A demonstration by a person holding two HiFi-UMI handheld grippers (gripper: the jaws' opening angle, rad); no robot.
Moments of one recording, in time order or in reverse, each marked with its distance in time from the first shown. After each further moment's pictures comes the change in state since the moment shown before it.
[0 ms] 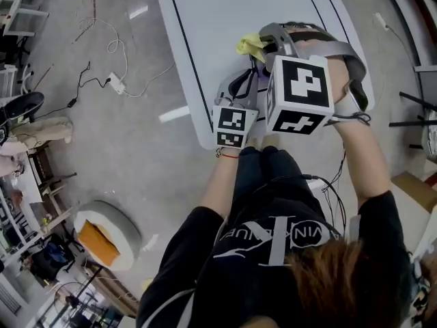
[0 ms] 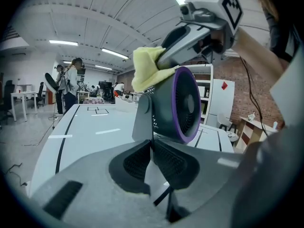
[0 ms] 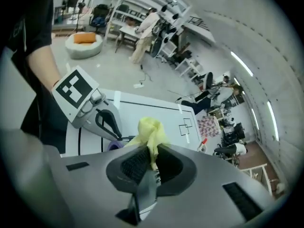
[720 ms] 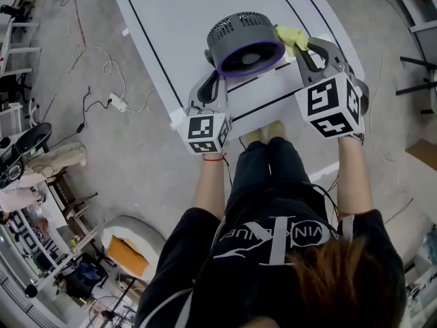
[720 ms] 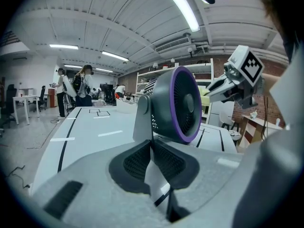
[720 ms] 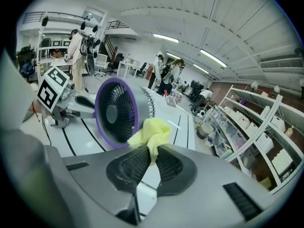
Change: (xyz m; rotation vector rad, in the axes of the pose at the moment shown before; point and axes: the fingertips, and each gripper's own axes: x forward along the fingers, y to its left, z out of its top) left arm -0.001 0.003 0.006 0.009 -0.020 0.027; right arm -0.030 0.042 -0.175 0.787 -0.029 -0.291
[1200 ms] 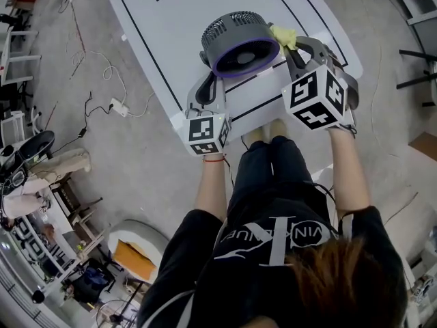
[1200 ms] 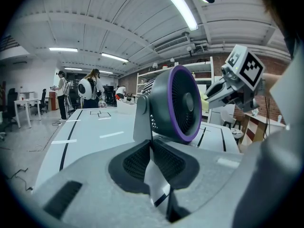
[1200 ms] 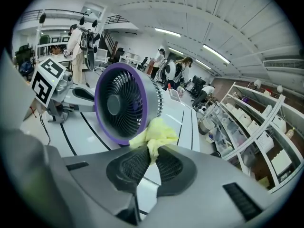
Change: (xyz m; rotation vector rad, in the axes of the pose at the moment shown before) left arm -0.007 0.000 -0.007 0.027 -0.001 0.018; right arm 0.016 0.023 -0.013 -0.013 0.060 0.005
